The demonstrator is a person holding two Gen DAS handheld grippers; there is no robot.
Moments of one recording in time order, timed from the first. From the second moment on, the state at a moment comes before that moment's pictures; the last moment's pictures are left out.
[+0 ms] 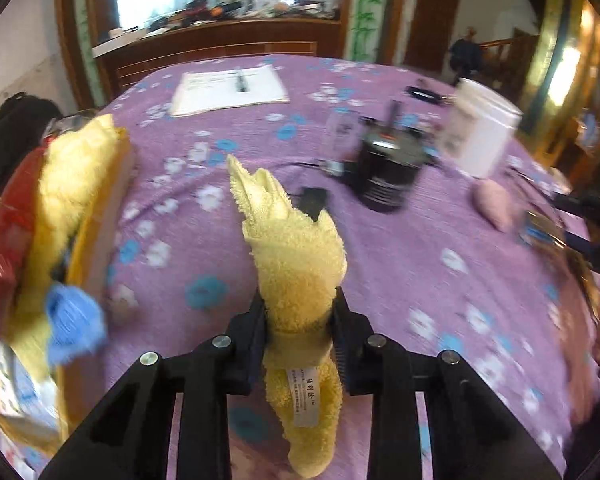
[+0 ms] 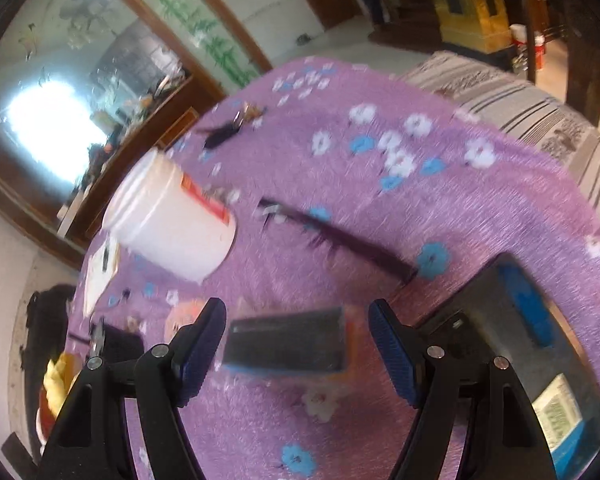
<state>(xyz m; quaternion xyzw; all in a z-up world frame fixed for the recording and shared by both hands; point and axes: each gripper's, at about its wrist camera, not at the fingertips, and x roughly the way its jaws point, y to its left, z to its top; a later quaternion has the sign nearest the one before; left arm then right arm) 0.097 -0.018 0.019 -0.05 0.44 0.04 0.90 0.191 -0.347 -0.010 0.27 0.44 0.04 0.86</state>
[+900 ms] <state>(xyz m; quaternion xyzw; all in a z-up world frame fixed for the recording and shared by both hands) 0.086 -0.010 0.006 -0.08 0.41 0.02 0.91 0.162 -0.222 -0.002 0.02 0.45 0.19 0.87</state>
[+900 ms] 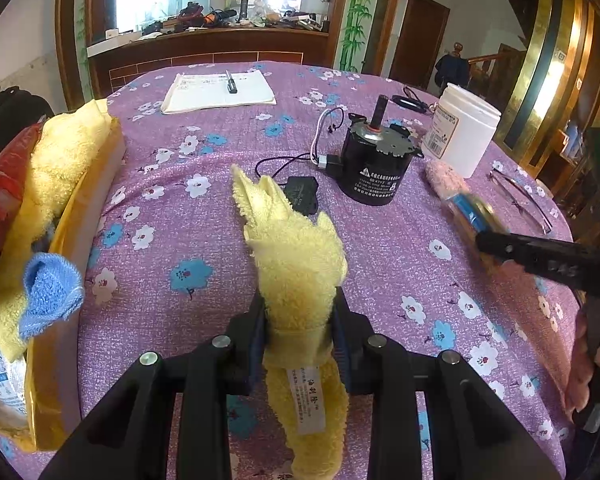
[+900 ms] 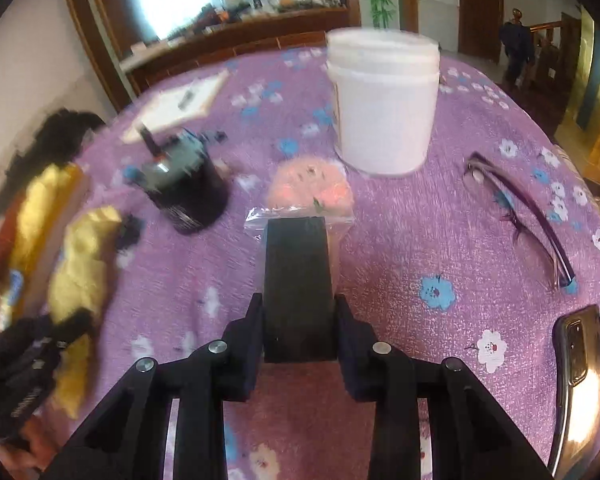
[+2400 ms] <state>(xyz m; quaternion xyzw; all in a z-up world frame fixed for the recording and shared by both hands) 0.053 -0.038 0.050 0.02 0.25 0.08 0.96 0.106 -0.163 0.032 0.00 0.32 0.29 0.90</state>
